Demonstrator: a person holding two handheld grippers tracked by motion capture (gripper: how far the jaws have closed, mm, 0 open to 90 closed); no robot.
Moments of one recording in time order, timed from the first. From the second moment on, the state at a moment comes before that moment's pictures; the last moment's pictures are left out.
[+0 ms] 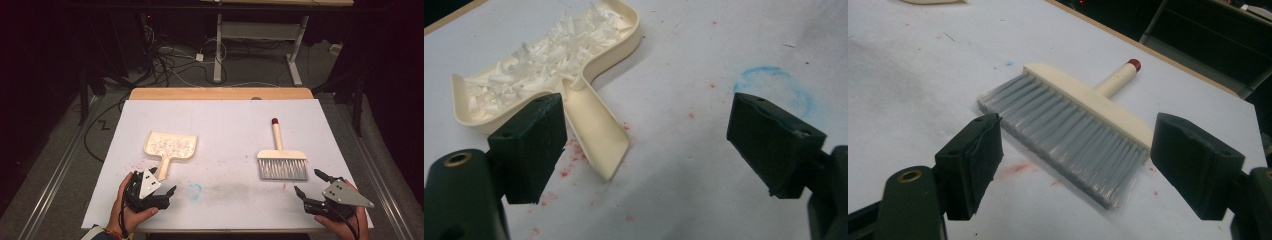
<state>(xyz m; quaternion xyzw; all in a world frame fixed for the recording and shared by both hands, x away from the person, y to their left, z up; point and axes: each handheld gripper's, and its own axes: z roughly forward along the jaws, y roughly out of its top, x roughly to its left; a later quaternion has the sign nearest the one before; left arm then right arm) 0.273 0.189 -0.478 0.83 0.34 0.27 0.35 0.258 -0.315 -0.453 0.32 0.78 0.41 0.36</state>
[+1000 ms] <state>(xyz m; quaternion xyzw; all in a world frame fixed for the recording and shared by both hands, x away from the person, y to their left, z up) 0.274 0.182 -0.480 0.84 0.32 0.27 0.34 0.255 -0.317 -0.451 0.32 0.78 0.40 0.36</state>
